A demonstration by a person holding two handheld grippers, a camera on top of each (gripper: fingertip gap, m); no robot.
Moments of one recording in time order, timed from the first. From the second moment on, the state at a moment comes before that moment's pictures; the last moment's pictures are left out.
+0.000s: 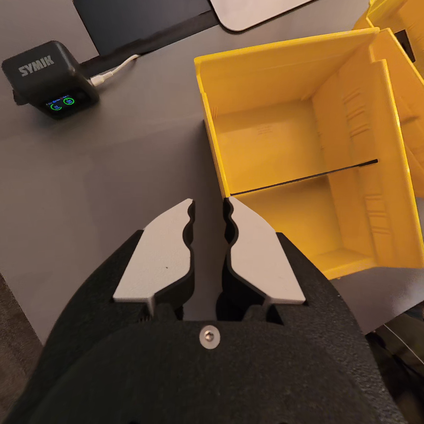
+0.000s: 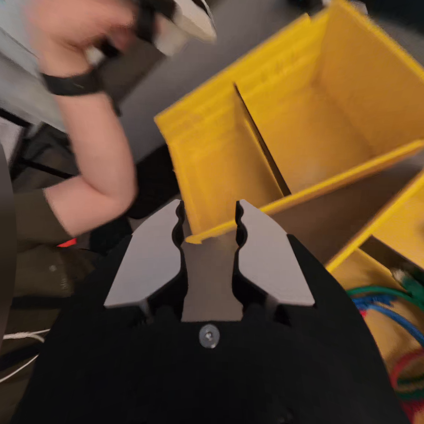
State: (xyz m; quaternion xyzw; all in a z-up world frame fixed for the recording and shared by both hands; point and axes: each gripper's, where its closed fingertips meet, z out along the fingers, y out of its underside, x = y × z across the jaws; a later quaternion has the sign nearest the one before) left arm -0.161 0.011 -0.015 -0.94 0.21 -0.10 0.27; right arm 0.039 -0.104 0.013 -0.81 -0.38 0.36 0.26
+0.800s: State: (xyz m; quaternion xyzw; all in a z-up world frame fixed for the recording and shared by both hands) left arm -0.132 0.004 -0.004 -0.91 0.28 -0.10 0.28; right arm 0.034 -0.070 -0.112 -0.98 -0.08 0.20 0.06
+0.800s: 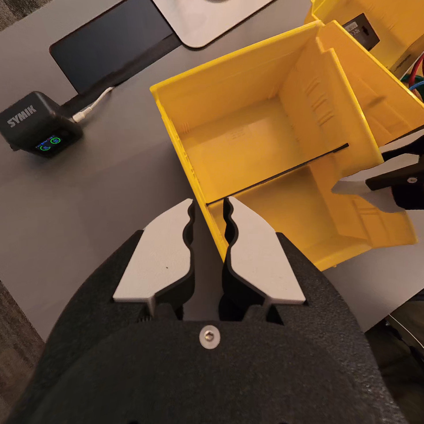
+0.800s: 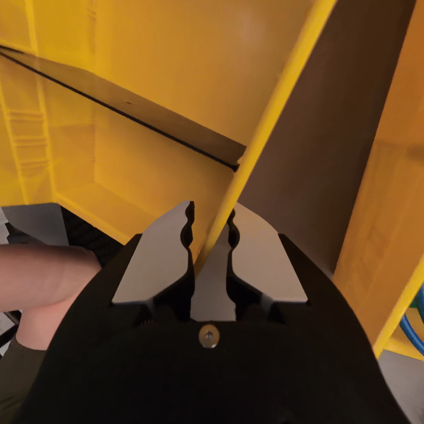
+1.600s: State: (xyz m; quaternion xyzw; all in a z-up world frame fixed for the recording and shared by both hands) left arm -0.164 -0.011 0.020 -0.90 0.26 -0.10 0.33; right arm 0.017 -0.020 -0.119 -0.98 -0.18 0.09 -0.02
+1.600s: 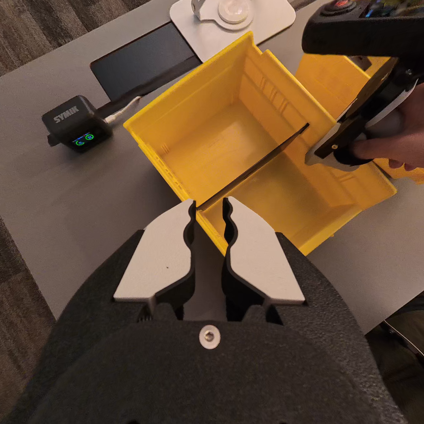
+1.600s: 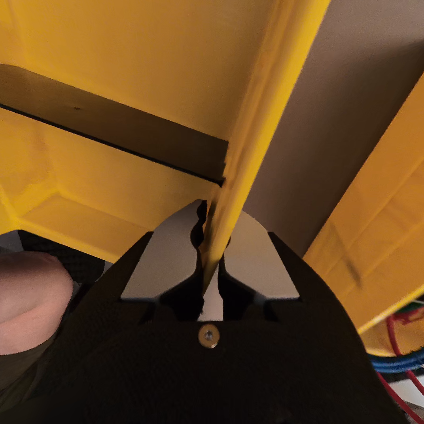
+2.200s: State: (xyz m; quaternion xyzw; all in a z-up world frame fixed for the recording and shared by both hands) left arm -0.267 -0.027 0.050 -0.89 0.09 -0.14 0.42; right arm 0.122 -0.043 0.054 -0.96 -0.27 0.04 -0.12
